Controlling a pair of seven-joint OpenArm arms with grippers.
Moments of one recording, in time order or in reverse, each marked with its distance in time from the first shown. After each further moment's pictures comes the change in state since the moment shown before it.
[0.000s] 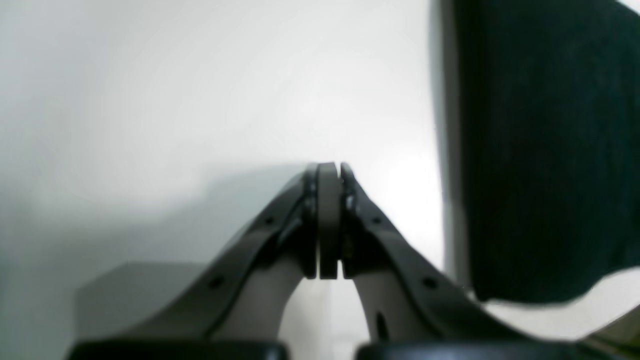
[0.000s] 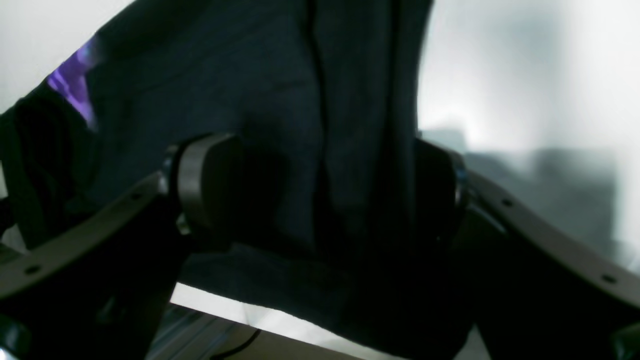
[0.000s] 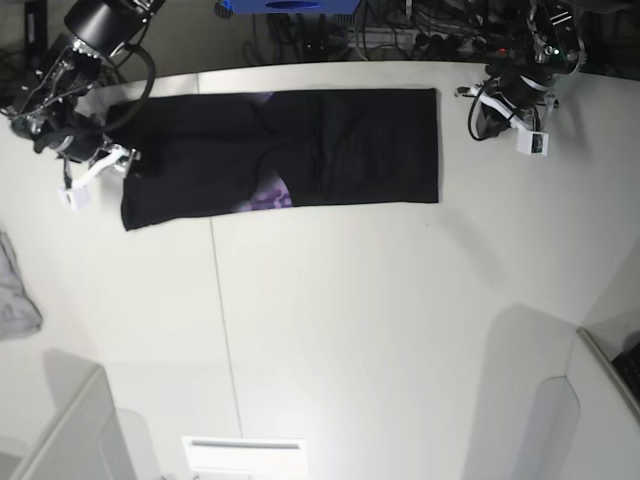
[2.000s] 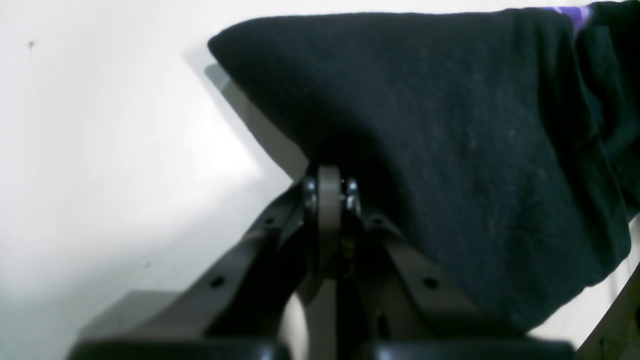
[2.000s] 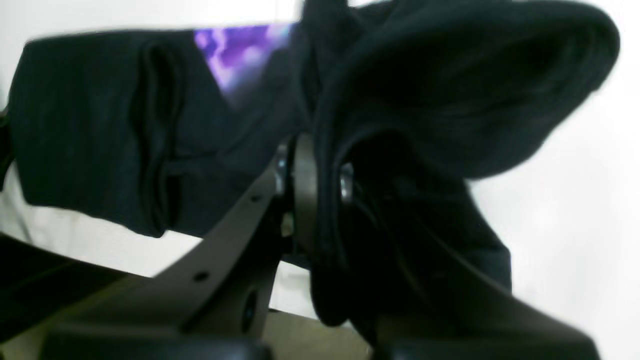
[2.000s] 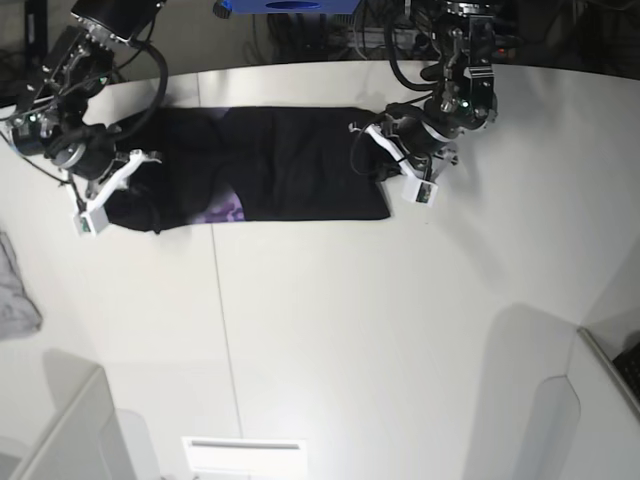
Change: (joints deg) left arm -12.4 6.0 23.3 -5.2 7.4 6.0 -1.2; right arm -2.7 -2.7 -9.9 24.3 -1.1 -3.7 -4.7
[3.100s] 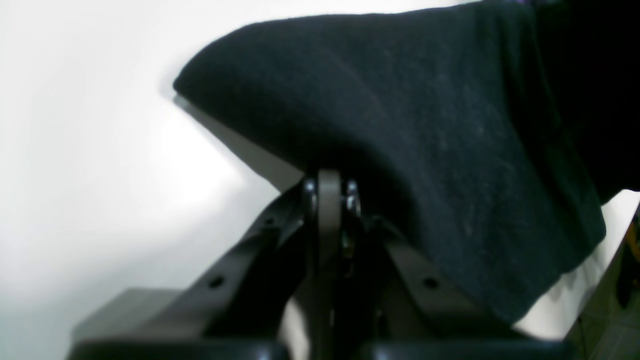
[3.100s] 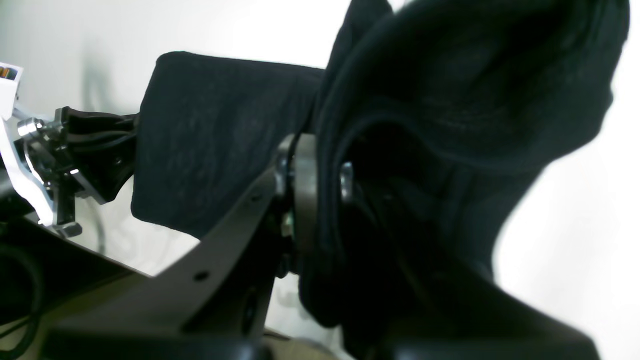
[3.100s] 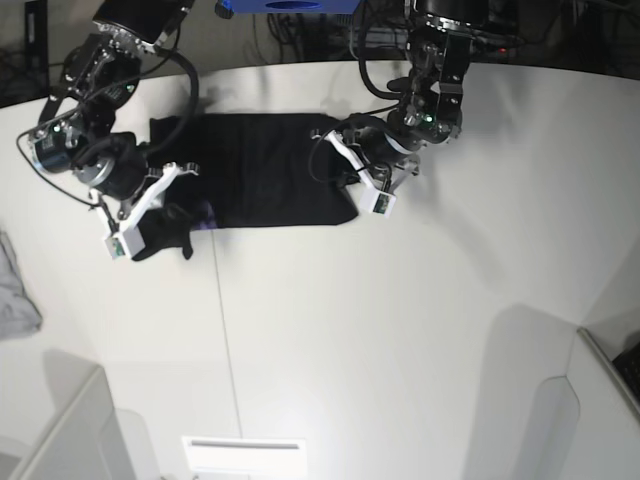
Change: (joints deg) left arm -4.5 1.2 10.1 -4.7 -0.9 4.8 -1.0; right arm 2.7 -3.7 -6.4 3.2 0.1 0.0 0.3
